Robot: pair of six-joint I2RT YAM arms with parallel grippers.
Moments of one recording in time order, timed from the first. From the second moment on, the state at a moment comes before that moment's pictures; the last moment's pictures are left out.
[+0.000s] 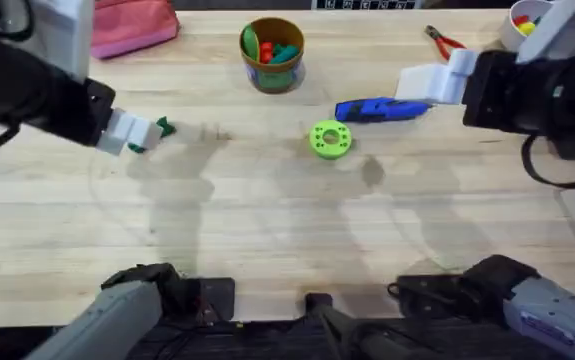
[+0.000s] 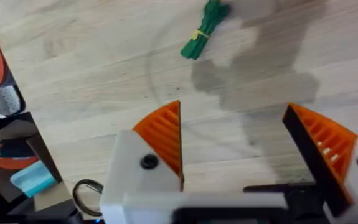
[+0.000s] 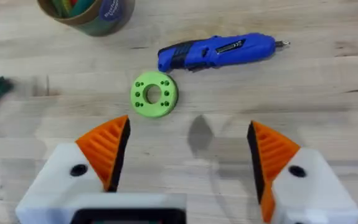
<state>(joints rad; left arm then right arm) 0.16 1.11 1.23 -1.24 -0.10 0.50 0.44 0.96 1.15 -1.06 0.15 0.50</state>
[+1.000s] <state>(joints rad) 0.39 1.78 1.32 -1.05 0.03 0.96 0.44 0.96 1.15 -1.06 0.15 0.50</state>
